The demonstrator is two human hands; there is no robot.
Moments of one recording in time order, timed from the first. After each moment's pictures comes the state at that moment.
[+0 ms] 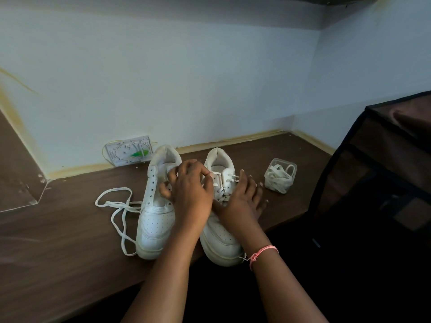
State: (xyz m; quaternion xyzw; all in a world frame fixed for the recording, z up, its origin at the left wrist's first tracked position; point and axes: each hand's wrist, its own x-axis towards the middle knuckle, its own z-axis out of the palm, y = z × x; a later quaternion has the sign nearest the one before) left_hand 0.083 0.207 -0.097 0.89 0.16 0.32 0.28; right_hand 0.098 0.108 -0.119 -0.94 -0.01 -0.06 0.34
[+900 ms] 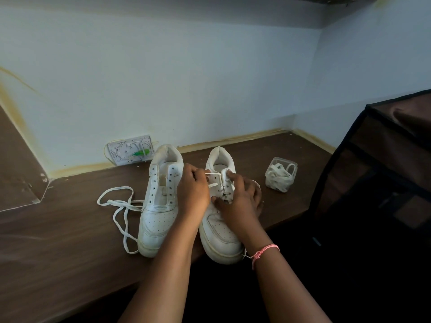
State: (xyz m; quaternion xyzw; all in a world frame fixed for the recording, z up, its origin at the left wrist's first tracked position) left_hand 0.088 0.207 -0.089 0.75 0.19 0.23 0.60; right_hand 0.090 0.103 -0.113 -0.91 -0.05 -0.06 0.41
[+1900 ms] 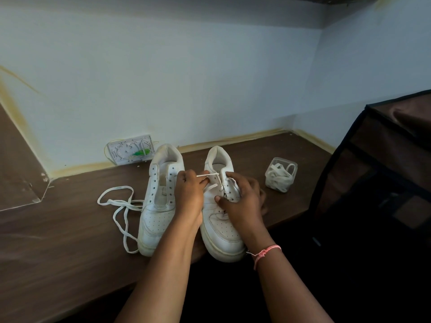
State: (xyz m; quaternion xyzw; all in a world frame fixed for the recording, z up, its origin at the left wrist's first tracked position) left_hand 0.088 0.208 -0.084 0.51 0.23 0.17 0.81; right_hand 0.085 0.097 -0.106 -0.86 -0.02 -0.08 0.50
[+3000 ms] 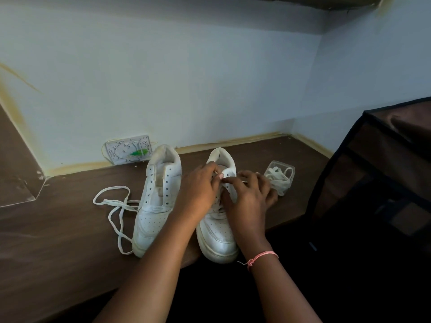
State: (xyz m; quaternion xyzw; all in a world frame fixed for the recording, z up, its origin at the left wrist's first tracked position) left_hand 0.101 0.212 -0.089 0.93 0.00 0.22 0.28; right_hand 0.095 0.092 -0.116 -0.92 -0.08 -0.29 0.26
